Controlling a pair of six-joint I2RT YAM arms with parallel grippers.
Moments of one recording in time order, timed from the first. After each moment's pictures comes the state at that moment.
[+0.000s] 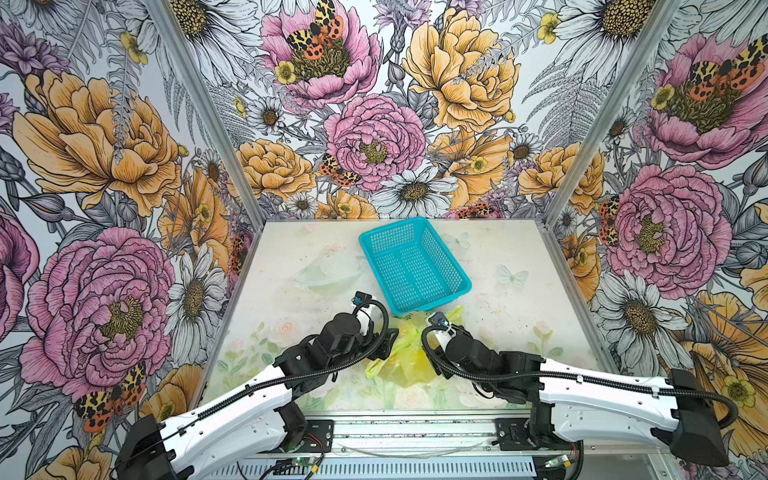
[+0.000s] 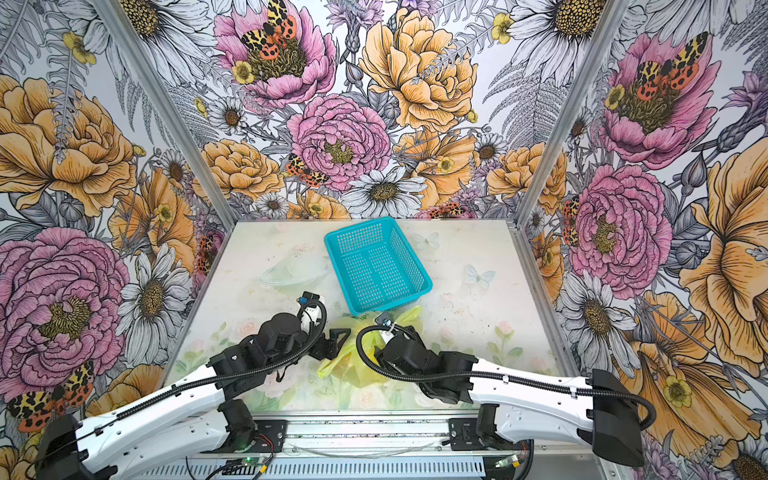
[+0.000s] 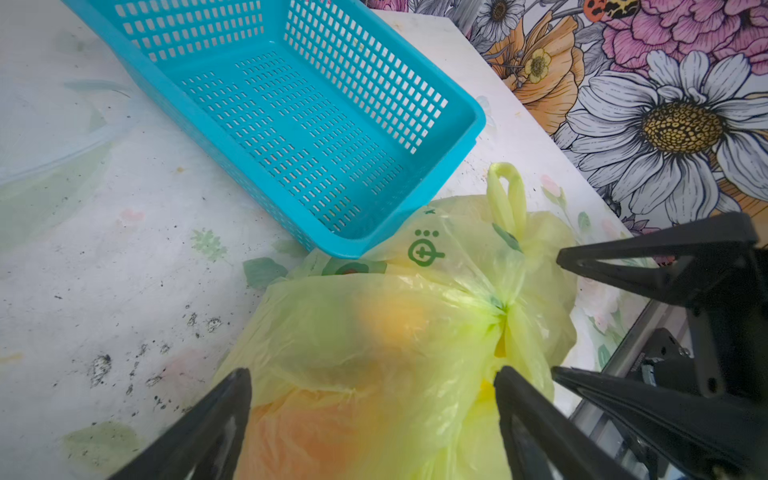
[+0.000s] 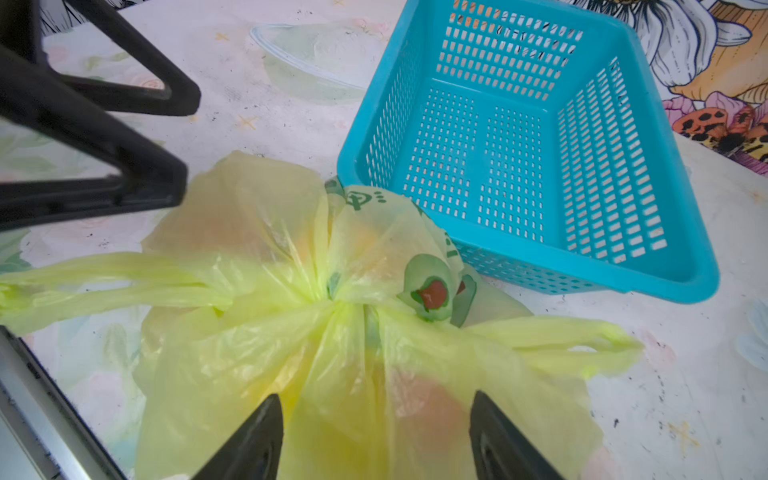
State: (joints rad) left arm -0.89 0.85 0.54 -0.23 -0.12 -0.47; right arm 1.18 1.03 0.63 -0.35 0.46 0.29
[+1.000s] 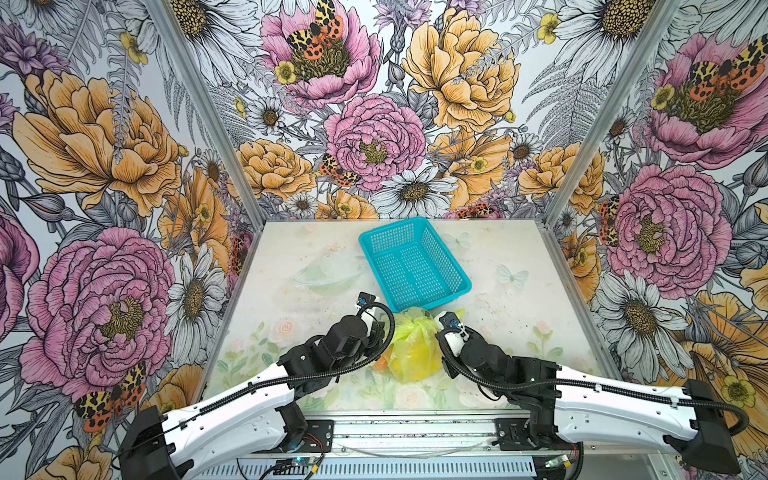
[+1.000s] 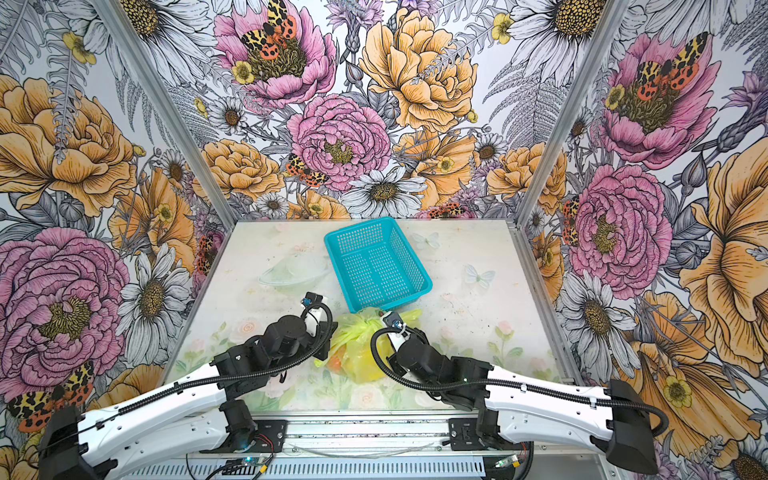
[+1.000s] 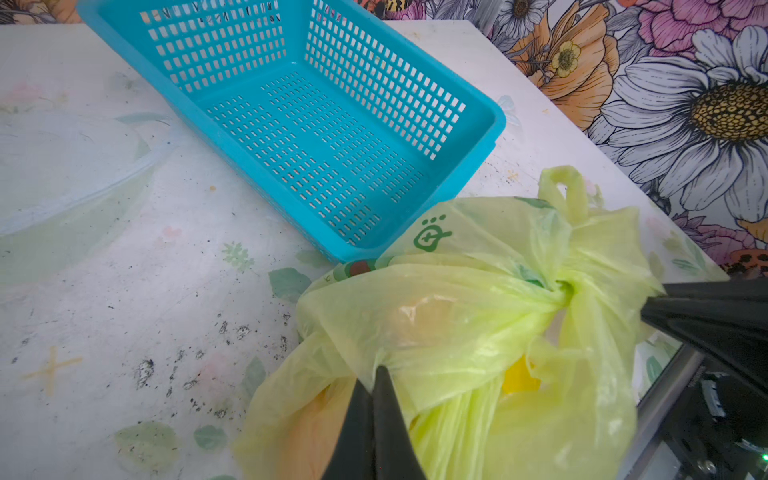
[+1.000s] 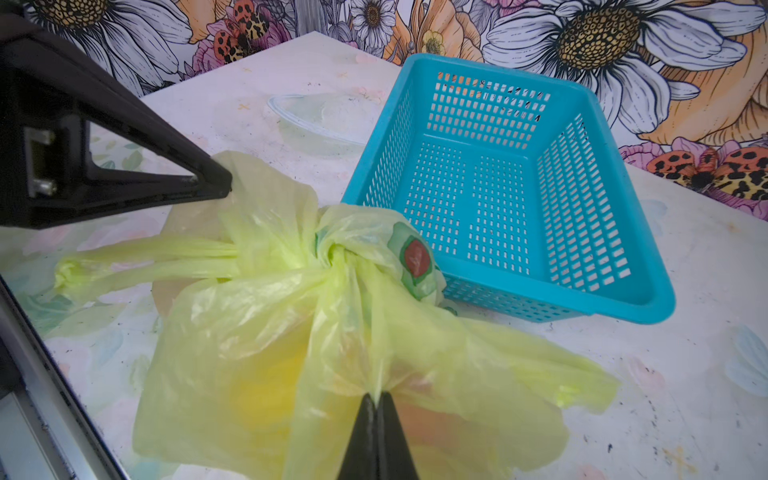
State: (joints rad) left arm -0.94 0.86 0.57 -0.25 -0.27 -0.43; right arm 1.19 0.89 0.57 -0.26 0.48 0.23
